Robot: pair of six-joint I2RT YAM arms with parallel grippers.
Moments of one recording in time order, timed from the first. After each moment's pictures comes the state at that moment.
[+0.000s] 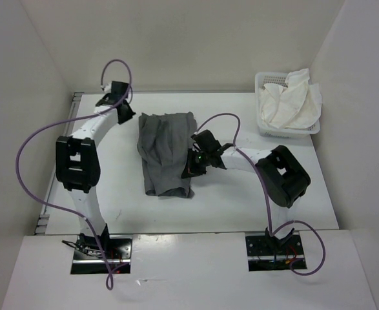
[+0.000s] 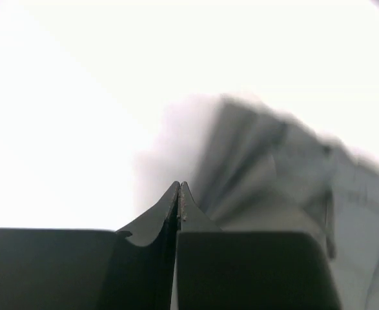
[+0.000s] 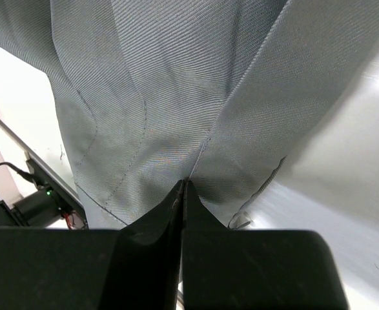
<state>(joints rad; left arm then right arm) -0.14 1.96 1.60 -0.49 -0.28 -0.62 0.66 1.83 1.05 -0.14 -0.39 0.73</state>
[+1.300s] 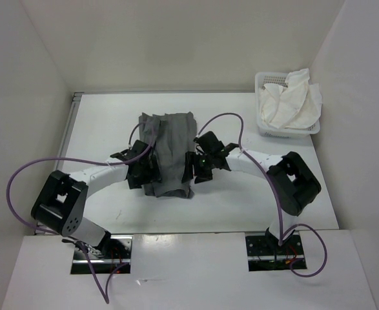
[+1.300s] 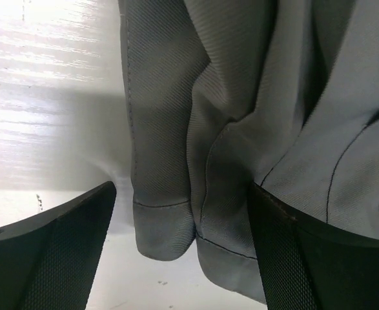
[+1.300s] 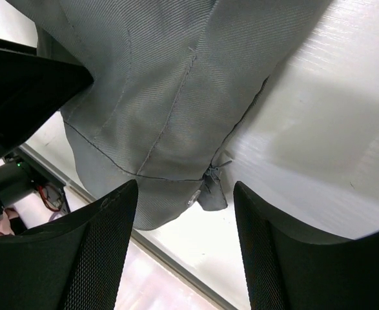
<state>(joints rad) -0.43 1.49 0.80 -0.46 -0.05 -0.73 0.67 1.72 1.03 -0.32 -0.35 0.64</state>
